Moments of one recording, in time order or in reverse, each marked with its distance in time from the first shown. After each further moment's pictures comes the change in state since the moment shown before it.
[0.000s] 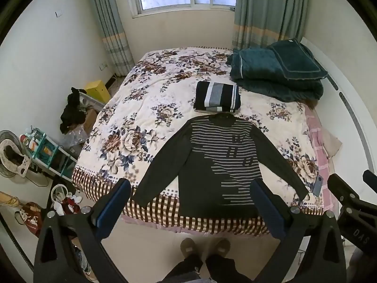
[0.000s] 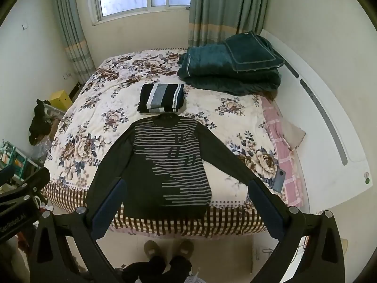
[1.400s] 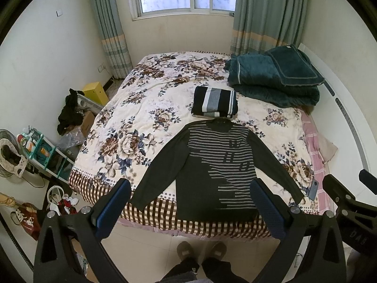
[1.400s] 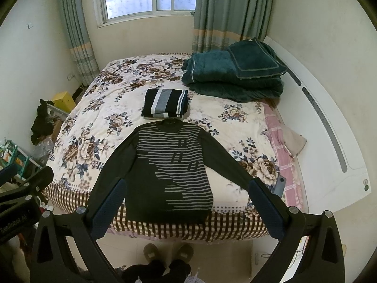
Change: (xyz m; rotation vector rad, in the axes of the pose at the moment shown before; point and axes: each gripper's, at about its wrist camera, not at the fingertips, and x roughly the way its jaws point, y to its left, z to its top) left arm -0.013 0.001 0.005 -0.009 -0.024 -0.025; right arm -0.009 0.016 0.033 -0.008 -0.020 -0.007
